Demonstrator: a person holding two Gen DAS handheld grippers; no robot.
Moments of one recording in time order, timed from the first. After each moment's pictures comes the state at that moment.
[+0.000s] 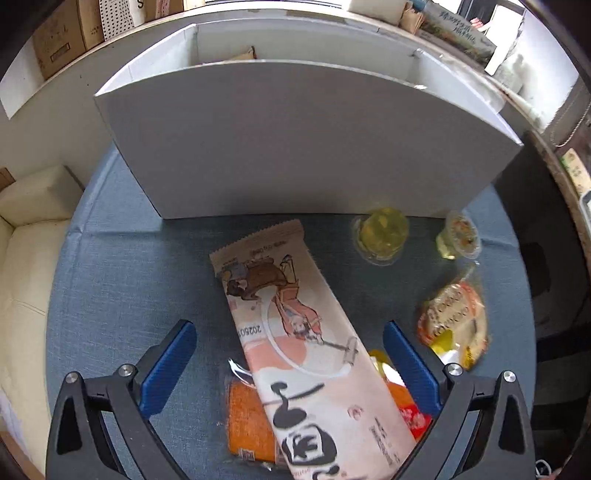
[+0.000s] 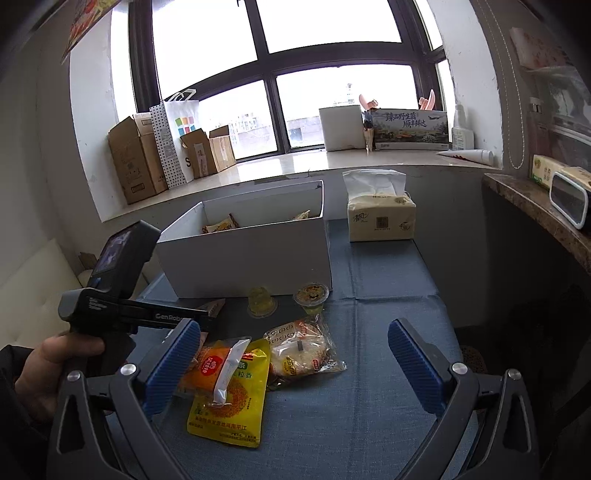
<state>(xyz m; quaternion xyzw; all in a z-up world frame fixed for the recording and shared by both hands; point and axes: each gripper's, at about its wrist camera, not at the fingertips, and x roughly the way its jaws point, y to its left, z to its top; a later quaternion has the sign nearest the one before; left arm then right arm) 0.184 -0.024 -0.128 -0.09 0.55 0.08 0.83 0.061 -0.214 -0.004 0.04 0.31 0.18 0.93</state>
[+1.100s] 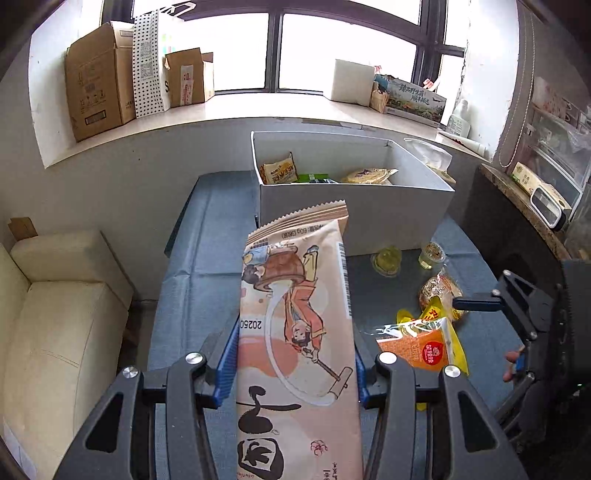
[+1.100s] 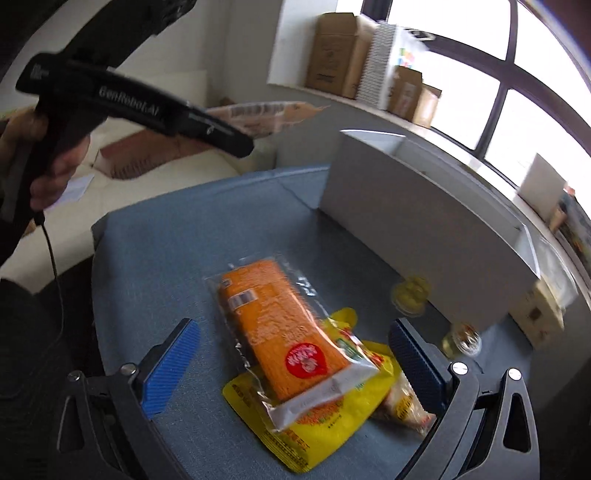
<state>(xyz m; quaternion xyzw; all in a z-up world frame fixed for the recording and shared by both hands) 0.041 0.057 -0.038 -0.06 0.39 0.03 0.92 0.060 -0.074 -0.061 -0.29 0.31 0.47 0.77</state>
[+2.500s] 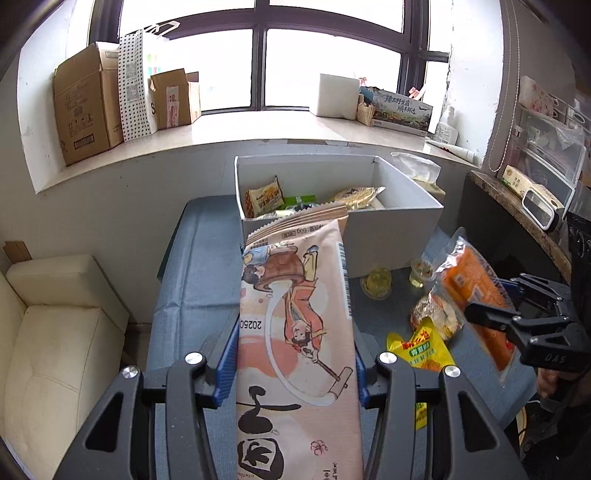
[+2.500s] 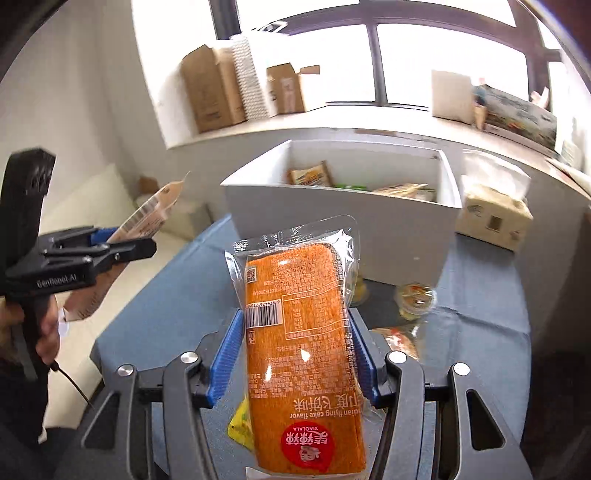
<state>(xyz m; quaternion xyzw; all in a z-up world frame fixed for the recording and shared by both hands) 0.067 0.042 -0.026 -0.04 0.36 0.00 0.93 0.114 -0.147 -0.014 -0.03 0.38 0.33 0.86</state>
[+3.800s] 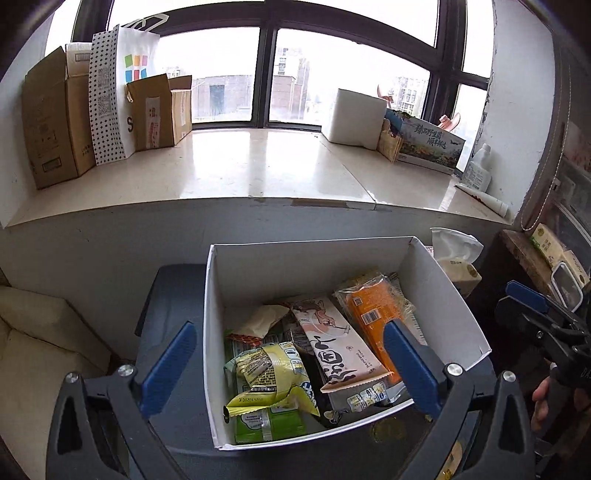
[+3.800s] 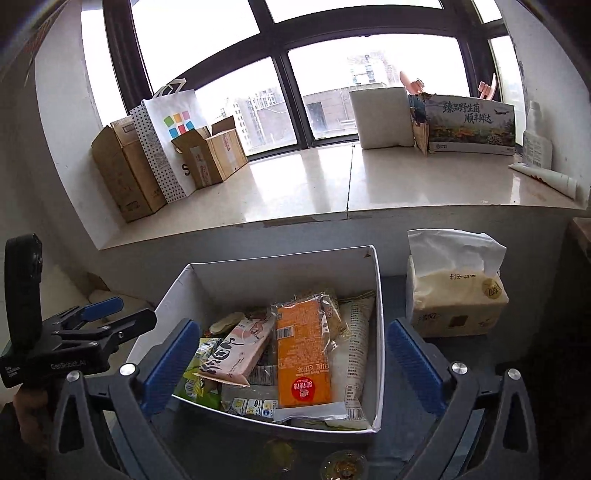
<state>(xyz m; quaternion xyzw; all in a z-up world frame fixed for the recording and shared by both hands) 0.255 0.058 0.010 -0.07 0.35 0.01 0.93 0.285 -0.136 0.043 0.06 0.35 0.24 0.90</state>
